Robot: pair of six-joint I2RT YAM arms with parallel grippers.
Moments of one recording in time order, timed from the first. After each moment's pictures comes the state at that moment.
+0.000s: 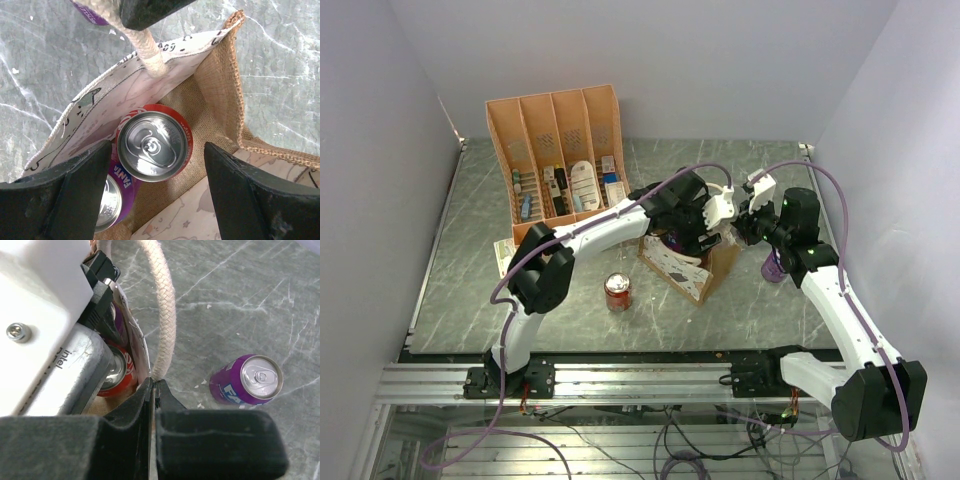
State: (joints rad) left arm -0.90 2.08 1.79 -0.49 0.38 0.44; right arm 0.14 1.05 0.82 -0.25 -0.37 -0.28
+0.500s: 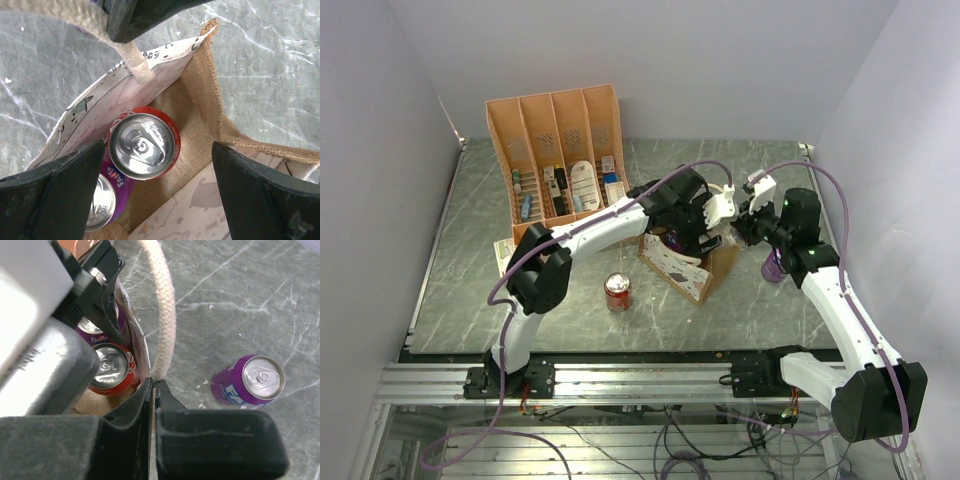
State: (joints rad) left arm -0.89 2.08 1.81 -0.52 0.43 0.45; right arm 0.14 1.04 0.82 -0.25 -0.38 -0.28
